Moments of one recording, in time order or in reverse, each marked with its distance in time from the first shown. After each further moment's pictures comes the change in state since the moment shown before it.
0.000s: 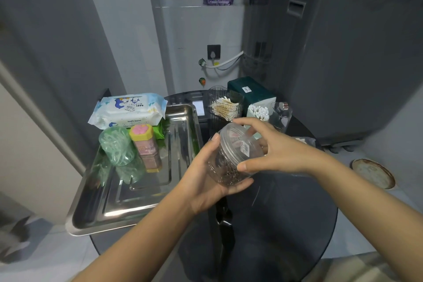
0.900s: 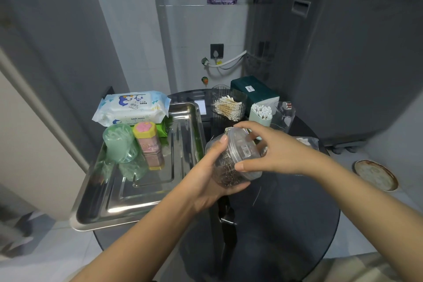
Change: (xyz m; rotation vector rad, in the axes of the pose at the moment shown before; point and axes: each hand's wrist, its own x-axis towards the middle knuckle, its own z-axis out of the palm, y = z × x) left_hand -0.003 -0.001 0.001 0.151 0.092 -0.008; right_hand 0.001 -0.004 0.004 -0.153 0.061 -0.053
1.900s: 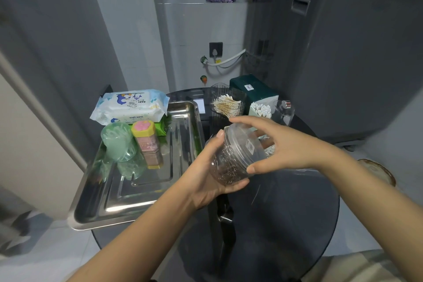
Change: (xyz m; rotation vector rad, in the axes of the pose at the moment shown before) left_hand 0.003 0.002 -0.003 -0.045 -0.025 -0.049; right_hand -0.003 0.002 -0.015 -0.012 -0.119 -0.055
